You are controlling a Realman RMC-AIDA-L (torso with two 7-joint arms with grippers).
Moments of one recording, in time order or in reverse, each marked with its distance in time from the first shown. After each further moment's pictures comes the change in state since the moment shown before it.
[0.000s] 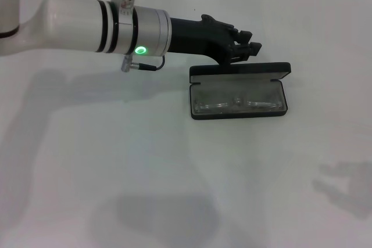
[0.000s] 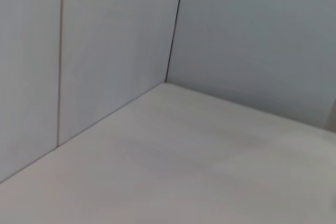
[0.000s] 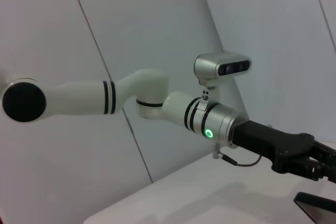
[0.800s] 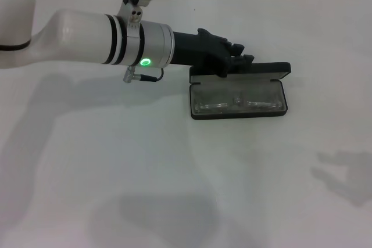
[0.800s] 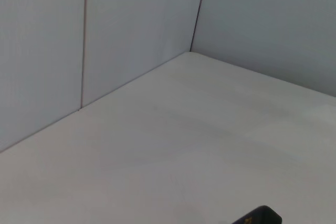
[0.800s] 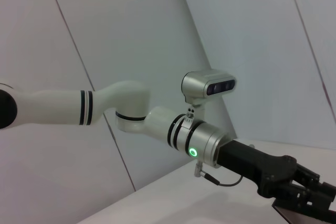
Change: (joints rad) left arm -0.012 -0.006 0.067 -0.069 -0.025 -0.107 -0.004; right arm 0.039 0.000 0.004 0.081 -0.015 0.064 -0.040
